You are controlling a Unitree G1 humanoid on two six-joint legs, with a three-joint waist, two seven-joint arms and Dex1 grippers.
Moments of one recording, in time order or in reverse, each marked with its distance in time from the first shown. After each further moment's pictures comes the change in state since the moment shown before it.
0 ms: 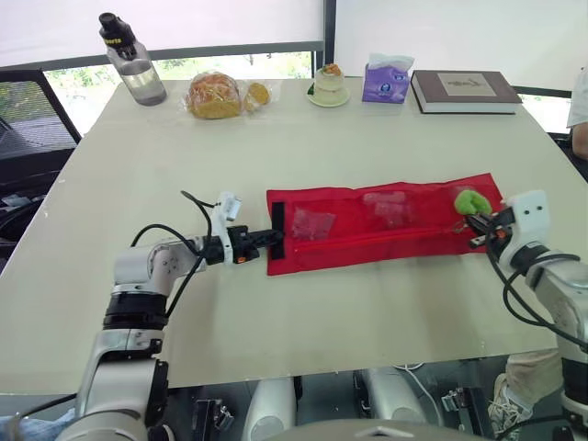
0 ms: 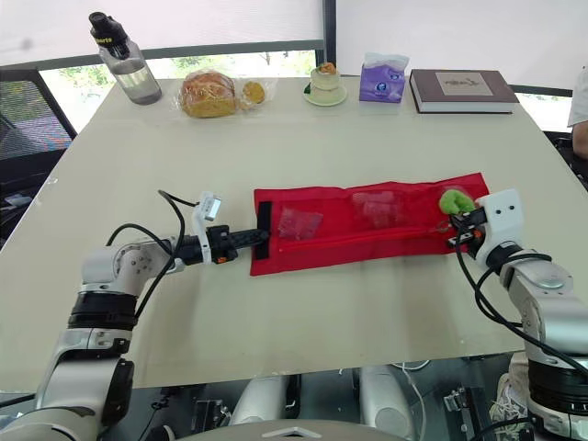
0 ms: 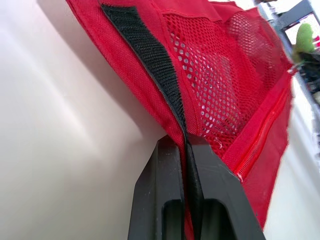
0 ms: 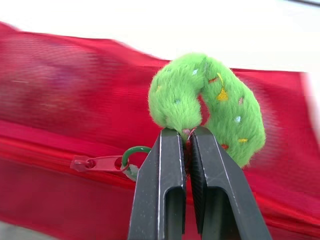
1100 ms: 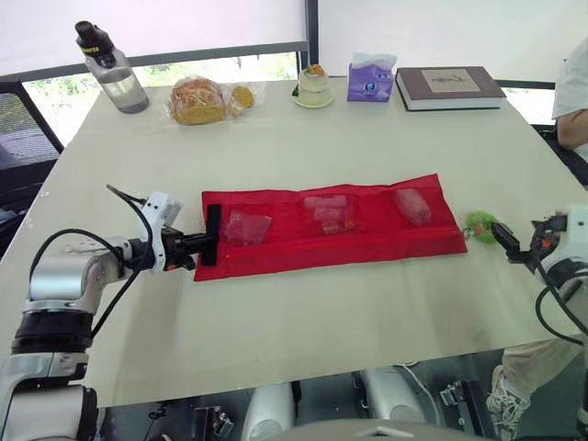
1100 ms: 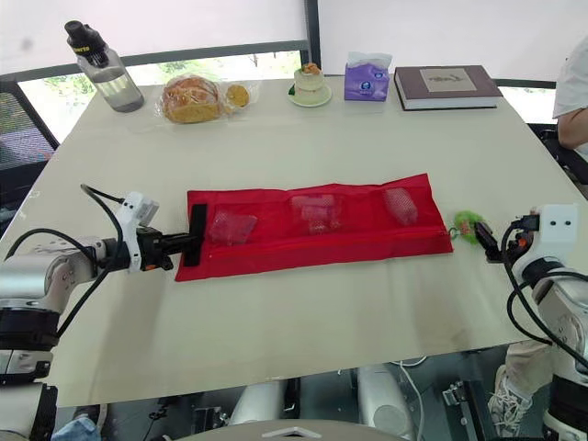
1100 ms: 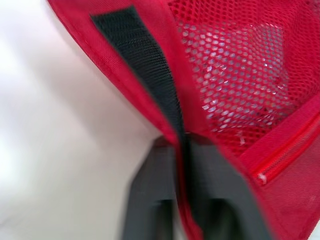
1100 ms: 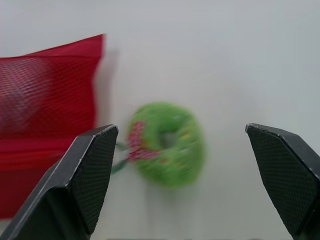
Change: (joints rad) left arm 0.156 0.243 0.075 -0.080 0.089 -0.086 0.002; right arm 0.127 0.060 -0.184 -0.067 0.243 0.081 -0.050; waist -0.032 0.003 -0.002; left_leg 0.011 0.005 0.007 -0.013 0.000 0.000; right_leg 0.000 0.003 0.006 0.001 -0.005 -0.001
